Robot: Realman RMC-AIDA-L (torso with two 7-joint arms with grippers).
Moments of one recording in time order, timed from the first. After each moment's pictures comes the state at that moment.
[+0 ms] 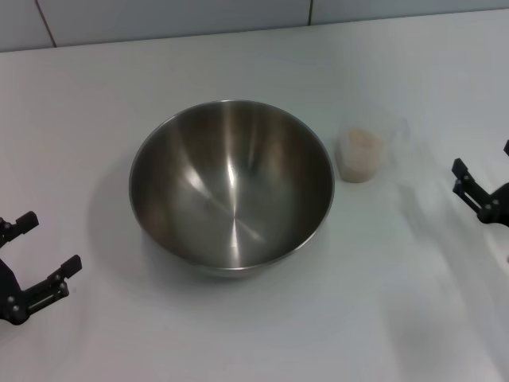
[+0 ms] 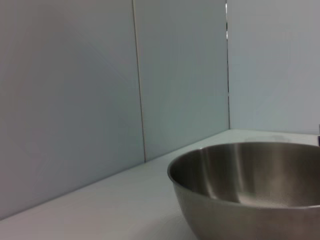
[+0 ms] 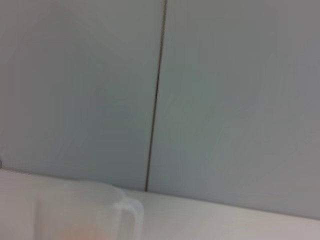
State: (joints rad) left arm -0.16 -2.01 0.80 0.40 1.56 1.56 -0.66; right arm 0.22 2.08 0.53 0.01 -2.18 -1.34 0.13
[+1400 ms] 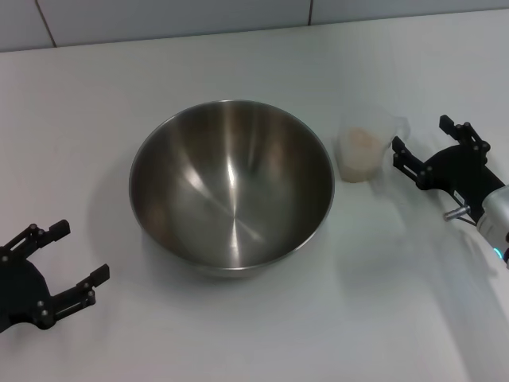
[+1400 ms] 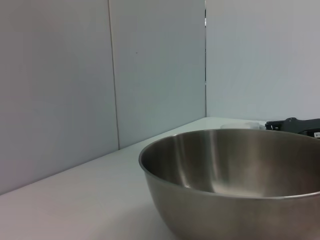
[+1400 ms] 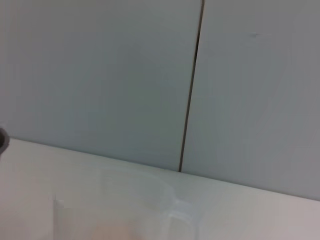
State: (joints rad) left arm -0.20 -2.03 0.81 0.40 1.63 1.53 -0.68; right arm 0.38 2.09 0.55 0.10 -2.19 -1.08 0.08
